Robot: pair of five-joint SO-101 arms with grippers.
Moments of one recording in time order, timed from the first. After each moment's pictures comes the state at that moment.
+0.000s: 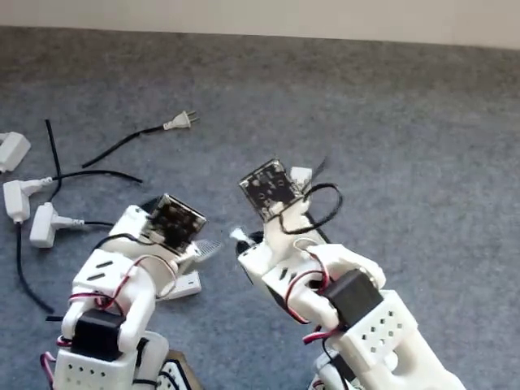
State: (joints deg) left arm 3.5 -91.1 71.5 55.6 -19.7; right arm -42.7 -58.5 46.7 65.7 0.2
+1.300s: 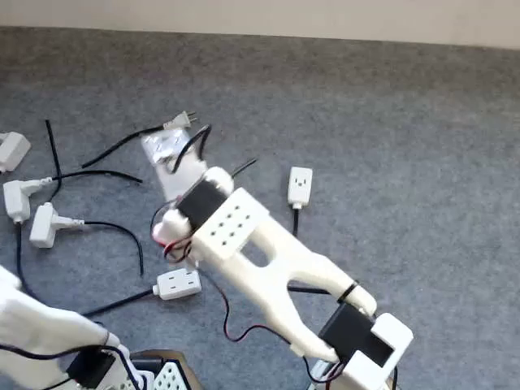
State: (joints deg) left arm -65.9 21.5 -18.9 61.1 -25.1; right arm -56.7 1.2 -3.7 87.1 -24.7
